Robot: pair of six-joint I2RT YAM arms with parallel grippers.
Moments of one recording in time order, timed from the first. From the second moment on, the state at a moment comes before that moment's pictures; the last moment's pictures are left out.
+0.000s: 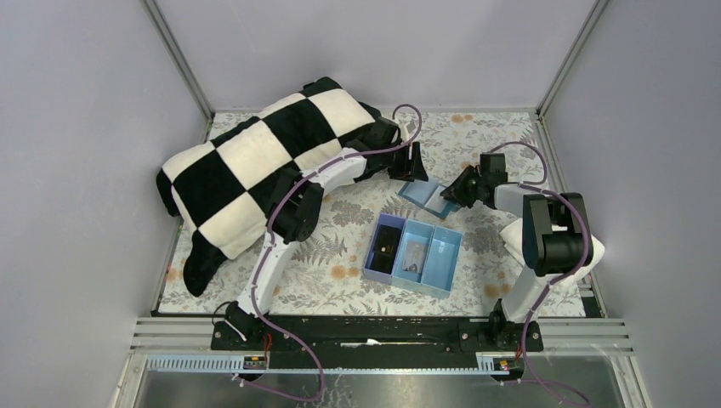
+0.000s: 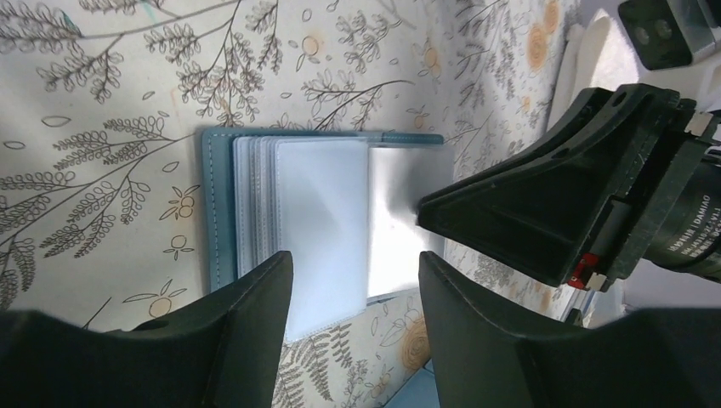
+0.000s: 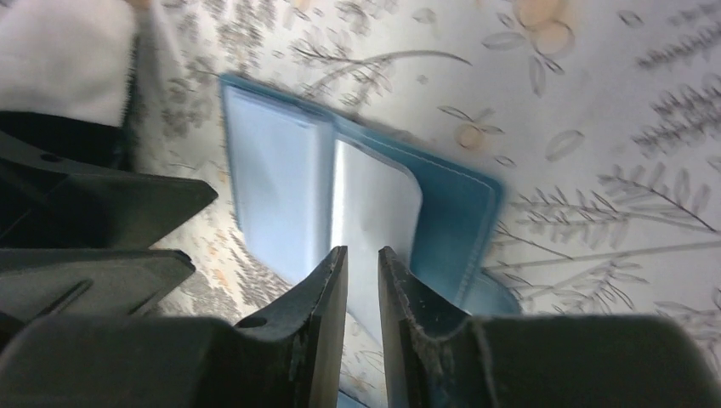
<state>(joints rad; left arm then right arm) -0.61 2.45 2.05 -0.30 0.55 -0.55 0.04 1.77 0.91 0.02 -0.34 0.77</state>
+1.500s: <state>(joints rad) -0.65 2.49 2.06 -0.32 0.62 -0.56 0.02 1.72 0.84 -0.04 -0.26 0.71</state>
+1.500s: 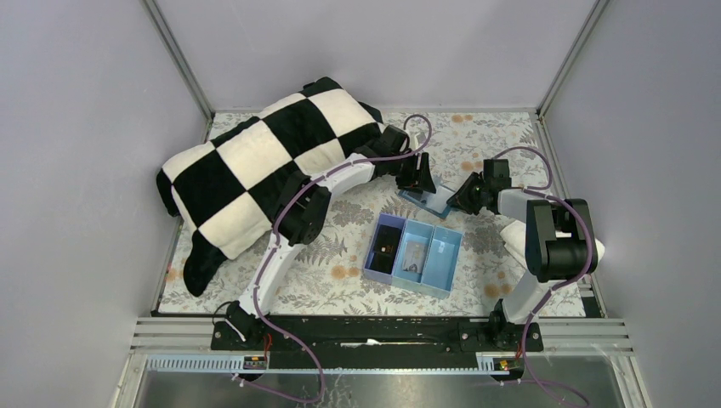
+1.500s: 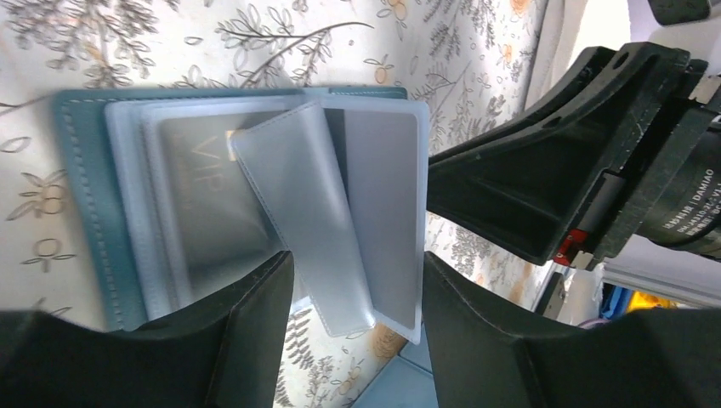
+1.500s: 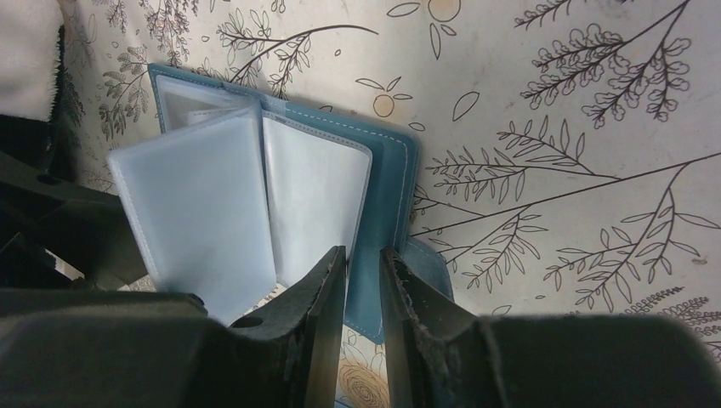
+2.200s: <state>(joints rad) -0.67 2.49 2.06 -0.28 0.66 -0.60 -0.05 1.59 0.83 -0.13 -0.22 0.68</state>
